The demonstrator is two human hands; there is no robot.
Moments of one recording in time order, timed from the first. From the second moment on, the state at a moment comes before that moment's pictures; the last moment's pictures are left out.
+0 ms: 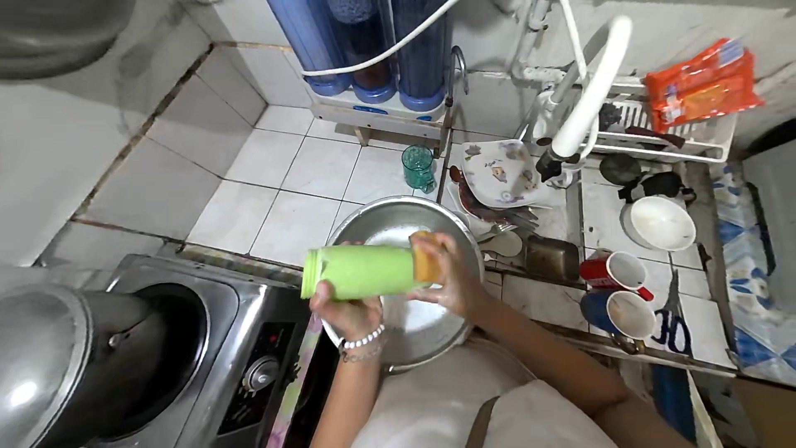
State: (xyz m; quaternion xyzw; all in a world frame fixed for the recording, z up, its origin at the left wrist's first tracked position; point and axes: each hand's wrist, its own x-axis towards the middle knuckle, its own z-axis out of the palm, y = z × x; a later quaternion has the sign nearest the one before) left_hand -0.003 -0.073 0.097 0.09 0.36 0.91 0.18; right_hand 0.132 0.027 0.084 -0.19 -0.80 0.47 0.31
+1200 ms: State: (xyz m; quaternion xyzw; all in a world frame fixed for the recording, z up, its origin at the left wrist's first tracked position) left_hand 0.012 -0.094 0.093 0.44 0.78 0.34 0.28; right_hand 0.125 0.078 0.104 -0.27 -0.90 0.22 0.27
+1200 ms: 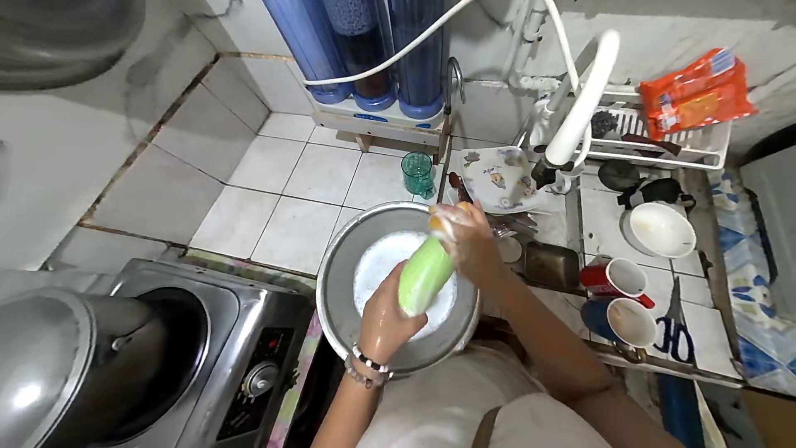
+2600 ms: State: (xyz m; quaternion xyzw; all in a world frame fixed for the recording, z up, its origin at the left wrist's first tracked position) left_hand 0.000 -0.083 0.081 0.39 0.70 0.44 0.41; right_hand 0.123 0.111 0.102 -0.22 -0.86 0.32 0.32
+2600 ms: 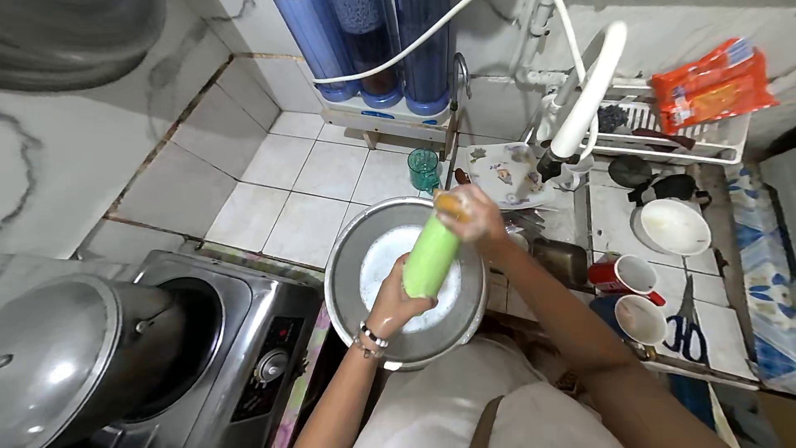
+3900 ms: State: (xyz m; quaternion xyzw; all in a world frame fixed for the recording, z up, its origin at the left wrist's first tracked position) left_hand 0.033 -0.068 0.055 0.50 0.56 0.61 0.24; right_hand 0.121 0.042 0.090 -0.37 -0.38 0.82 0.19
